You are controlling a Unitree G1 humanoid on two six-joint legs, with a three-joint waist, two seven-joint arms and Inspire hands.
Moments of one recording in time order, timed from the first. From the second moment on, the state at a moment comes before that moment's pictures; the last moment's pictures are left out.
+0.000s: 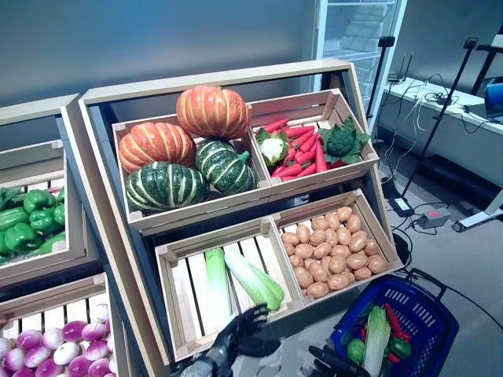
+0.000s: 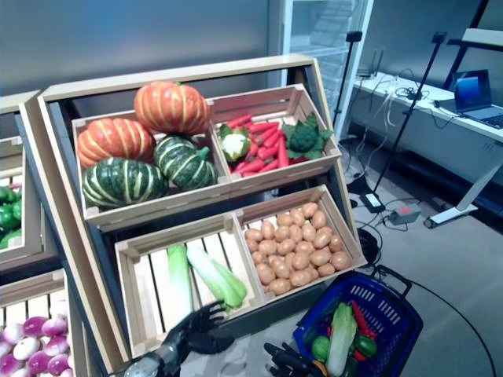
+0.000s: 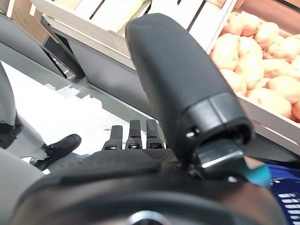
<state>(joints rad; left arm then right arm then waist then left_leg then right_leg) 0.05 0.21 -0.43 0.77 -0.51 -0.46 -0.24 -0.03 -0.18 0.17 1.25 0.94 0.12 0.32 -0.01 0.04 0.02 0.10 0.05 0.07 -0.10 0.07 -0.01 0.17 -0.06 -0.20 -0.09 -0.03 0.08</state>
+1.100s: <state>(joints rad) -0.35 0.28 -0.32 0.77 -0.12 -0.28 0.75 -0.24 -0.25 0.28 0.58 0.94 -0.30 0.30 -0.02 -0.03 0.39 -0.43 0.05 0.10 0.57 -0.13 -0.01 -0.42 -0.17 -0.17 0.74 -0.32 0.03</state>
